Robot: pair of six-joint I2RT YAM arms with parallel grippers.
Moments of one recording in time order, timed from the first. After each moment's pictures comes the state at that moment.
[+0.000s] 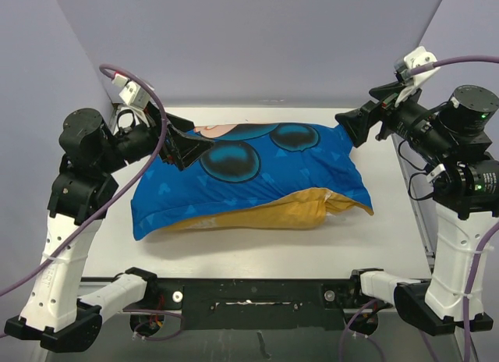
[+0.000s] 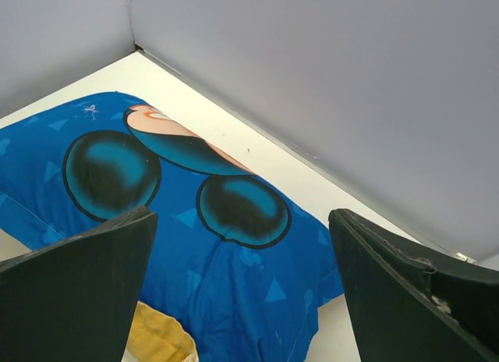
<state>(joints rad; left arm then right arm) -0.32 1.04 1.55 -0.50 0.66 -0.35 0.08 1.19 2.02 -0.93 -0.54 -0.20</state>
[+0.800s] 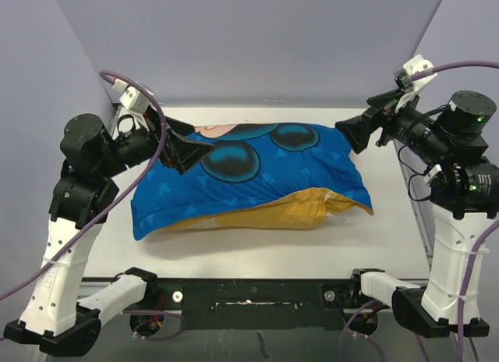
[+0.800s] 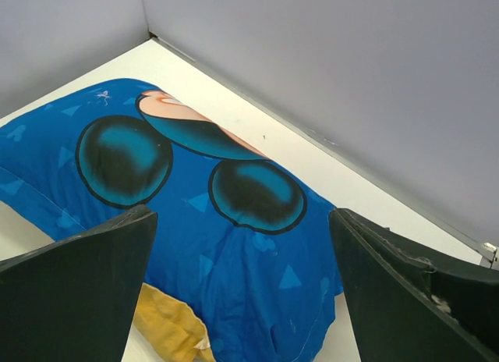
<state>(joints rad) -0.32 1.02 1.49 -0.47 0.66 -0.37 0.02 1.16 1.92 -0.92 -0.63 -0.18</state>
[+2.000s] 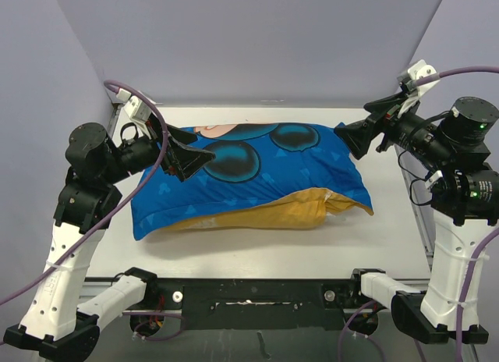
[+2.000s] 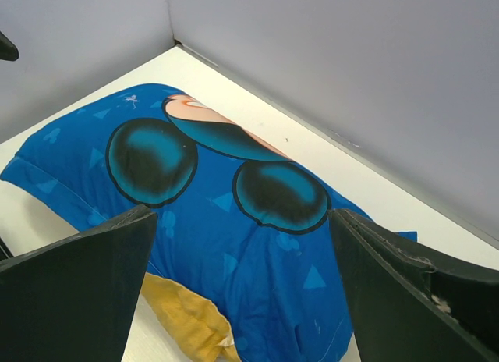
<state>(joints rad) -0.32 0.96 1.38 -0.41 0.69 -0.41 -0.01 1.11 1.87 -0.90 -0.71 -0.12</state>
